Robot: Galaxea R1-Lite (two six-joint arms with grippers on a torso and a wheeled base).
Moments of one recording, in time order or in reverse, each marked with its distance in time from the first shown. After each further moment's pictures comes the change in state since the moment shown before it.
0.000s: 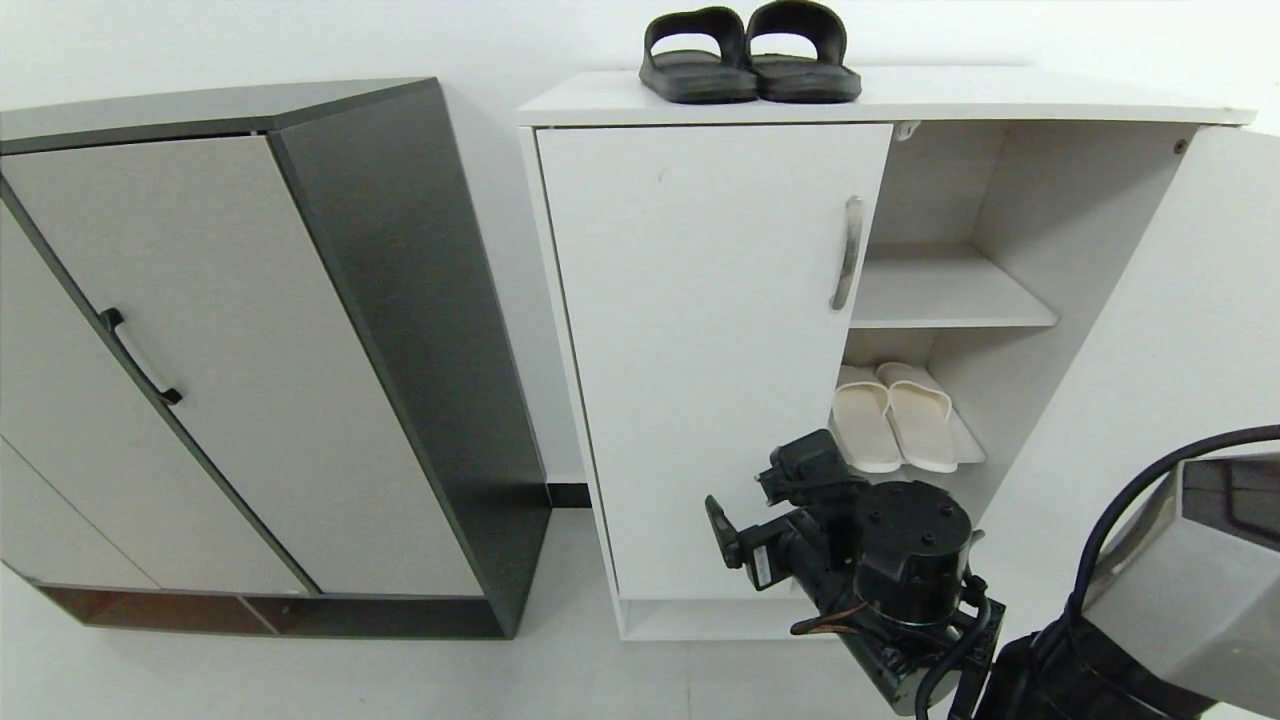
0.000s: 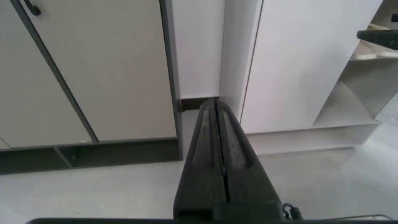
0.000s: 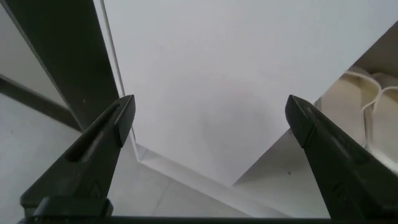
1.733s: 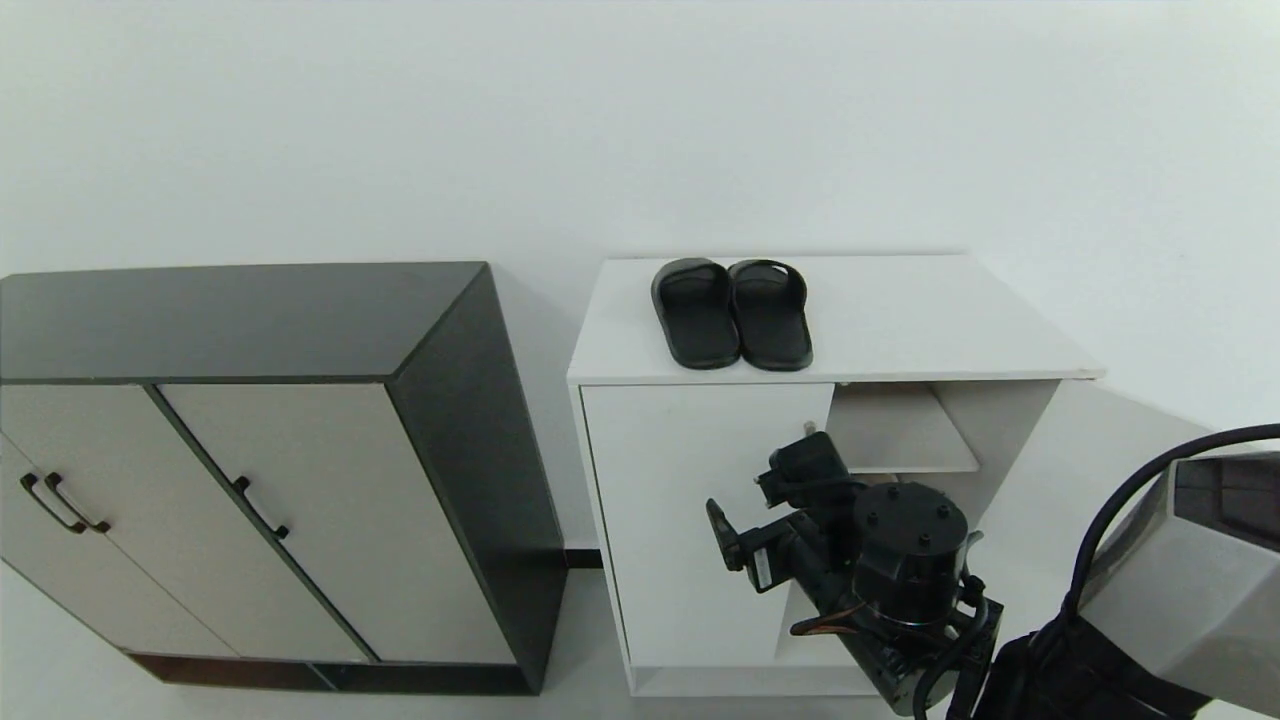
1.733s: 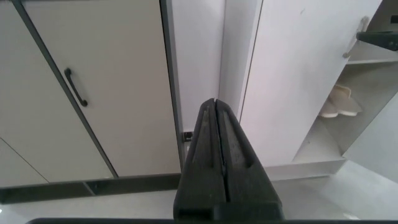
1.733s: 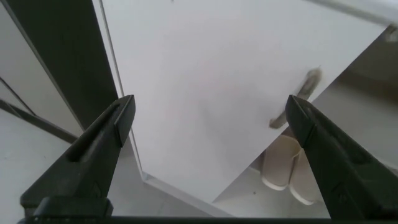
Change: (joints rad) left arm 0.000 0.000 0.000 0.002 0.000 0.000; right arm -0.001 0.003 0.002 0.006 0.000 -0.002
